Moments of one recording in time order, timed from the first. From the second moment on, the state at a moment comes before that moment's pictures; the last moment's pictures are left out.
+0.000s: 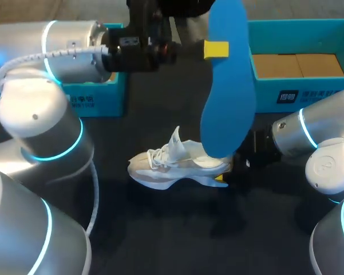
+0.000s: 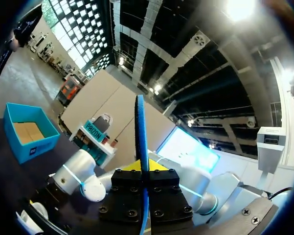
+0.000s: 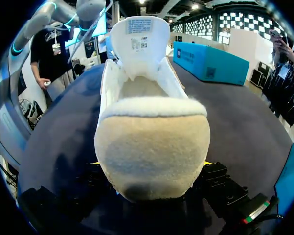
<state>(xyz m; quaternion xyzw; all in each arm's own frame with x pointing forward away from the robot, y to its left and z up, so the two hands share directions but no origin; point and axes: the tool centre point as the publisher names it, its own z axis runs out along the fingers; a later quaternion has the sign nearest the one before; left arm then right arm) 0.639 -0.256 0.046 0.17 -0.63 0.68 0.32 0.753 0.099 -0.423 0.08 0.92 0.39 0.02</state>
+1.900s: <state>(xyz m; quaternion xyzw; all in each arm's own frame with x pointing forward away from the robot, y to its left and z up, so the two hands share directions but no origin) 0.603 -0.241 0.035 0.19 -0.60 0.71 0.31 0.754 0.098 -0.424 0.08 0.92 0.39 0.02</state>
